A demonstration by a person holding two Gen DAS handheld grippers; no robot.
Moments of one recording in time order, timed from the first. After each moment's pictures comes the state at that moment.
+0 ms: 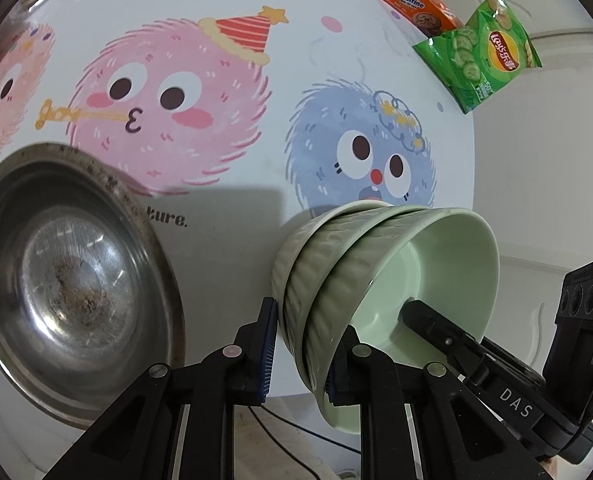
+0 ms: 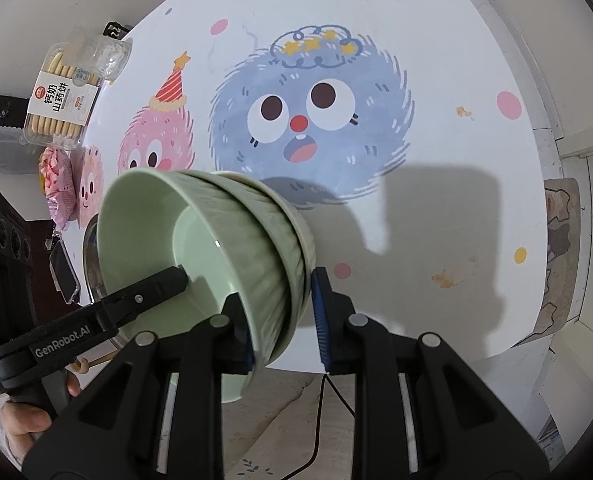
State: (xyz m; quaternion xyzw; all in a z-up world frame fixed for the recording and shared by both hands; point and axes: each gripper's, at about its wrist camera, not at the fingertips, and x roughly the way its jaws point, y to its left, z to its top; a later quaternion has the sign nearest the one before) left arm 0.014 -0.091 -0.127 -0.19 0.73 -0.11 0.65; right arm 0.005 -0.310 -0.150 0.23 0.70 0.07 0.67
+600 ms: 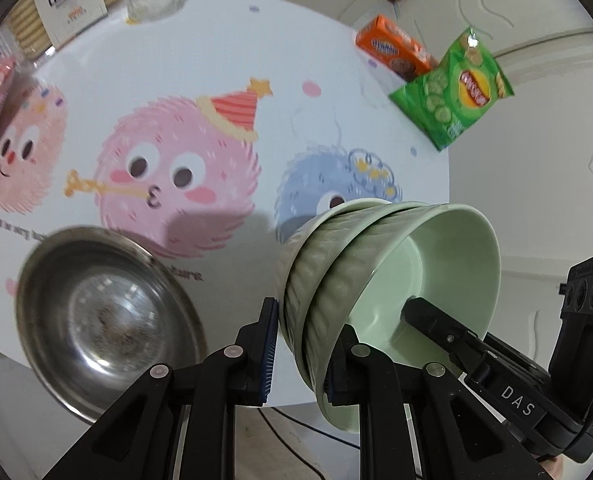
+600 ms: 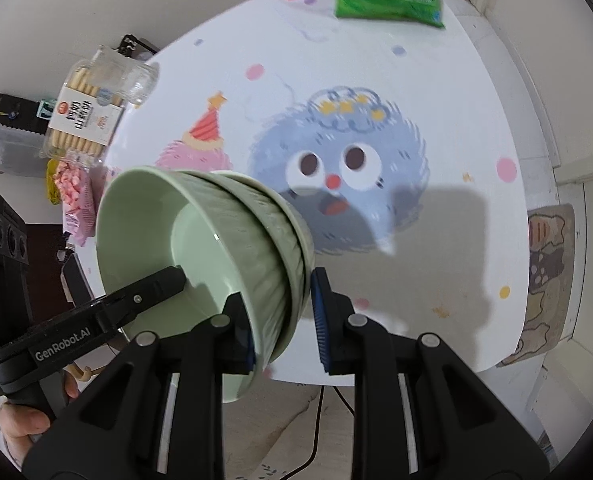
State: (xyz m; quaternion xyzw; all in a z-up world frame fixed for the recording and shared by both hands) left arm 0.043 -0.068 -0.068 -0.19 0.69 -0.11 0.69; right arm 0.040 -0.296 -0.098 0.21 0.68 0.07 0.70
